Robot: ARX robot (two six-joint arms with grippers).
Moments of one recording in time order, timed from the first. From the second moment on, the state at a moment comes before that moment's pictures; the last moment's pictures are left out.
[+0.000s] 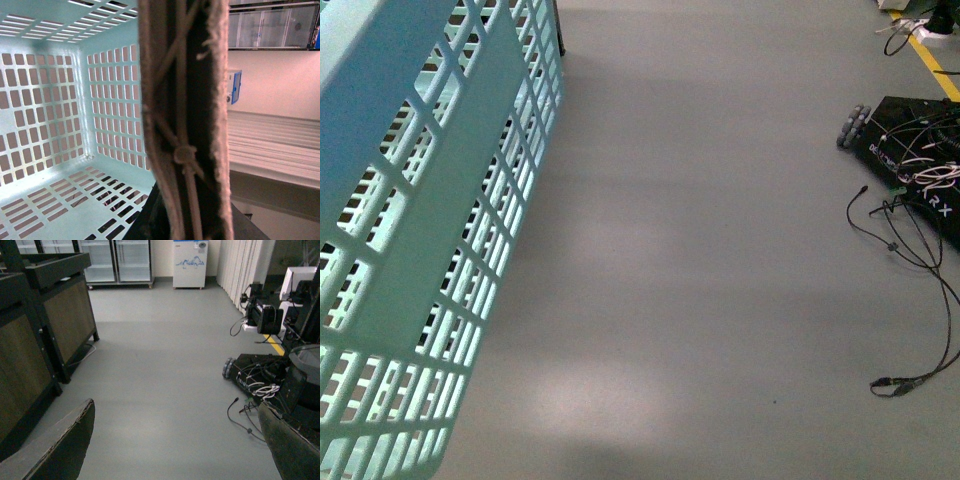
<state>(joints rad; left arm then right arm) -0.20 0.89 0.73 -0.17 -0.20 -1.59 0.00 0.00 0.02 0.00 0.00 0.00</state>
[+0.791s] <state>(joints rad) -0.20 0.89 0.73 -0.16 -0.20 -1.59 0.00 0.00 0.02 0.00 0.00 0.00</state>
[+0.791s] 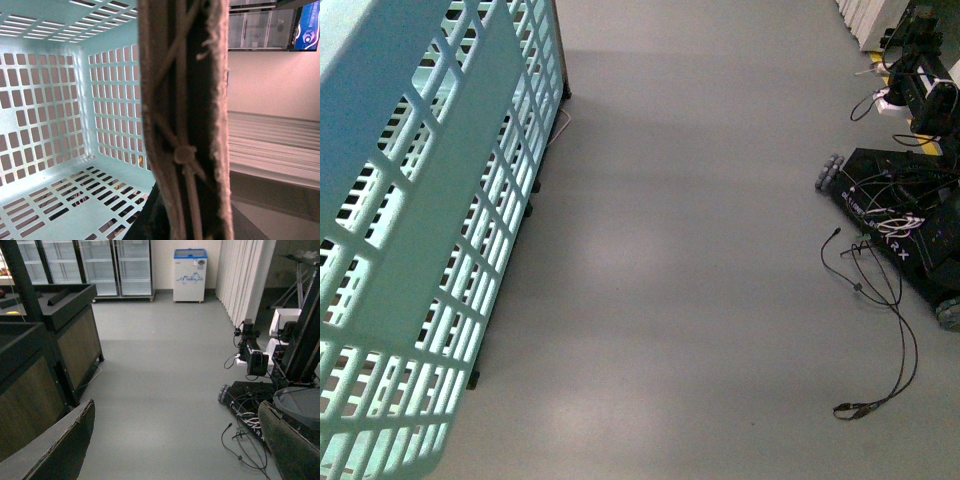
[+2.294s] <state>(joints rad) -0.20 0.89 0.73 -0.17 -0.20 -1.59 0.00 0.00 0.02 0.00 0.00 0.00</state>
